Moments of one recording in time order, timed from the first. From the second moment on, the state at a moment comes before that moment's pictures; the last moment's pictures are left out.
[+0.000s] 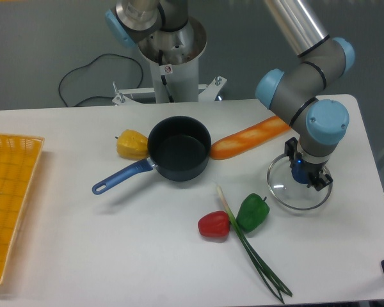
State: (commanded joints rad) arm 2.77 -2.11 -1.58 -1.05 1.69 1.72
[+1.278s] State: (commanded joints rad) arm 2.77 -2.13 -1.58 -1.05 1.69 1.72
